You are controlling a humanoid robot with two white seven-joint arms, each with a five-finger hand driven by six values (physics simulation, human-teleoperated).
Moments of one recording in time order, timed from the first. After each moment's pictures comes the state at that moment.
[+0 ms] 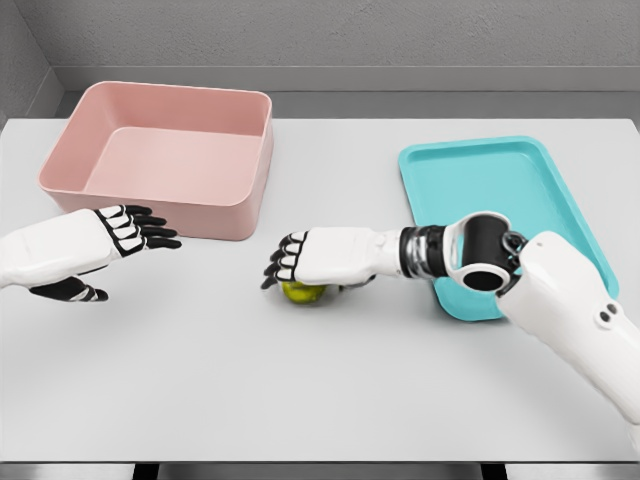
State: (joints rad) left arm -0.18 1.15 -0.39 -1.78 -0.32 -0.61 -0.21; right arm -0.65 -0.43 0.78 -1.54 0.67 -0.61 0.58
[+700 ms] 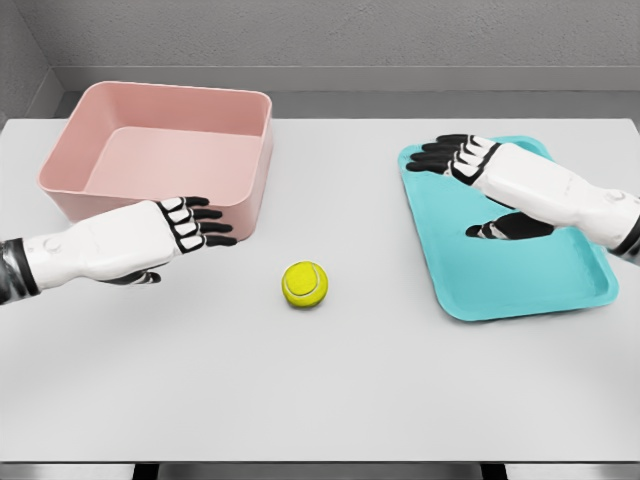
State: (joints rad) left arm -0.35 0.95 -0.50 -1.79 -0.57 -0.61 -0.21; right arm -0.27 -0.67 0.10 -1.76 0.19 -0.61 0.57
